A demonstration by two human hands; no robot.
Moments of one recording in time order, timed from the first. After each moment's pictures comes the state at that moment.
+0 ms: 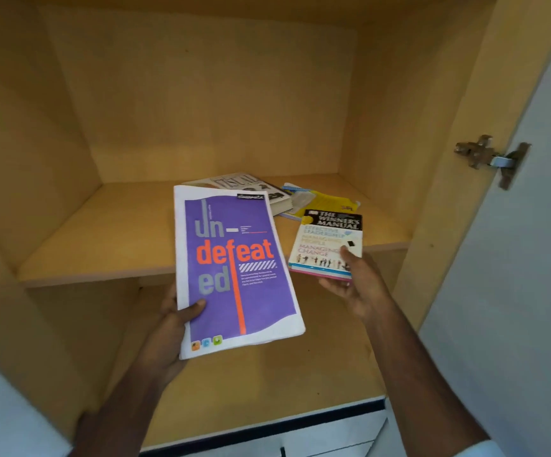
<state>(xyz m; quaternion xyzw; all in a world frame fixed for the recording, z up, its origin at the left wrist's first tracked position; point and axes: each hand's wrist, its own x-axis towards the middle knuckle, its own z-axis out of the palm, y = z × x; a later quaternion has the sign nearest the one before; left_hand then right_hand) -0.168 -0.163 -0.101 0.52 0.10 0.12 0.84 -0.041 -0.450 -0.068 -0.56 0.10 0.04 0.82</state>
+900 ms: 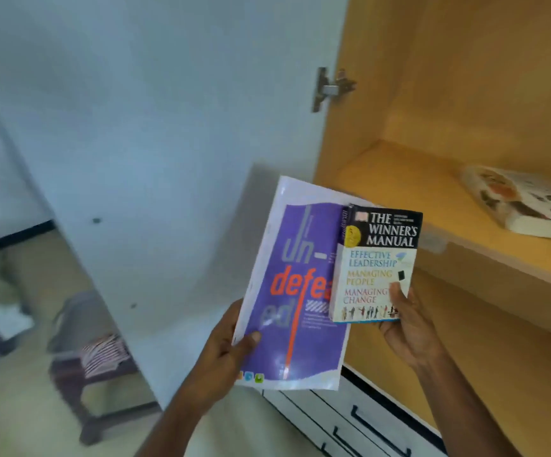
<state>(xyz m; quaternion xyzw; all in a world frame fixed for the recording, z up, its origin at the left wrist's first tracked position) -0.504 -0.089 -0.178 0.58 0.25 0.37 0.68 -0.215 -0.209 -0.147 -0.45 -0.17 0.39 0.79</state>
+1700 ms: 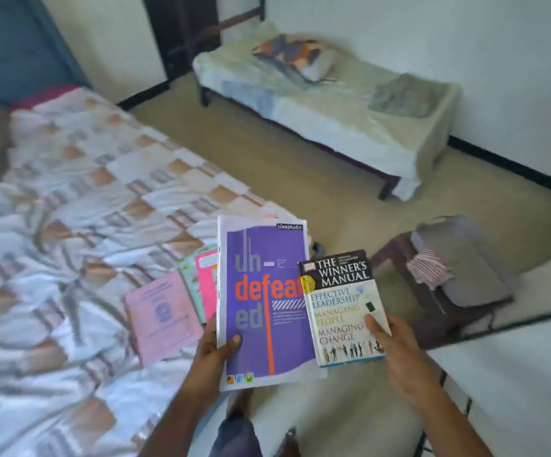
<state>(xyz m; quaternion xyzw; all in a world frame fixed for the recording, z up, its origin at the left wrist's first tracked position) -0.768 -0.399 -0.361 -0.06 0.59 0.73 0.35 -0.607 -0.130 -0.299 -0.43 -0.56 0.70 0.12</state>
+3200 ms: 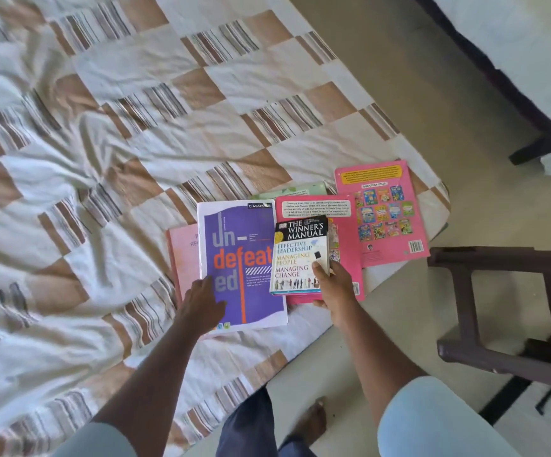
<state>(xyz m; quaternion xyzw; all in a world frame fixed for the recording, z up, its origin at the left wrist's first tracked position) -1.035 -0.555 -0.667 -0.01 0.89 0.18 0.41 -0.977 -0.283 -0.647 -0.50 -0.61 0.59 -0.14</state>
